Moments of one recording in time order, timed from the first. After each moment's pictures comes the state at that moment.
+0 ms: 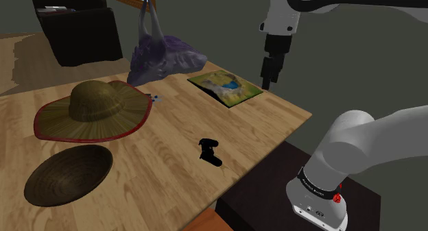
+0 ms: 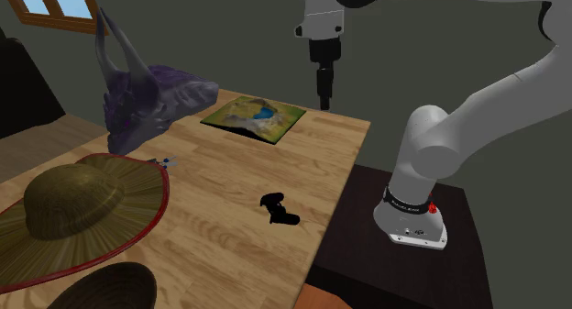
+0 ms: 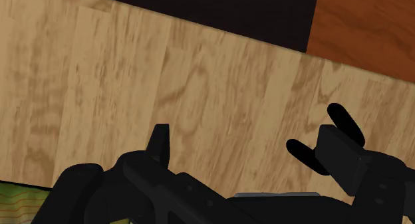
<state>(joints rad) -0.02 -0.77 0.02 -2.42 0.07 1.50 -0.14</state>
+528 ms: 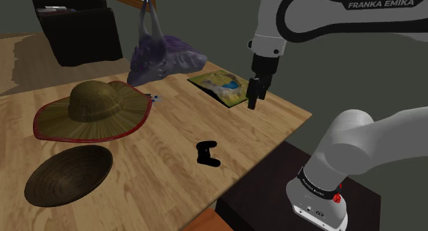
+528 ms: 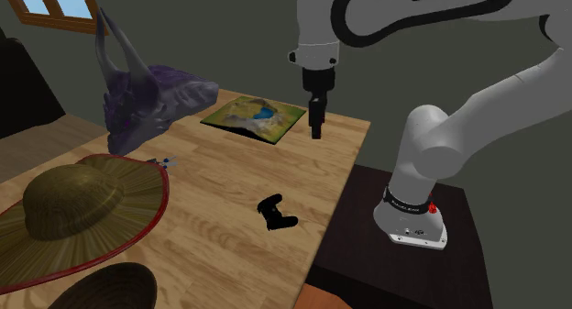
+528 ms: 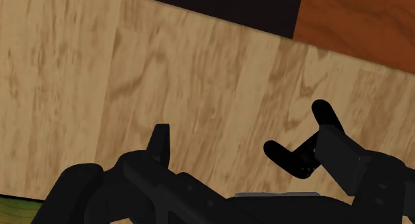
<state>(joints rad) 0.03 -0.81 0.14 -2.57 0.17 1.67 -0.03</state>
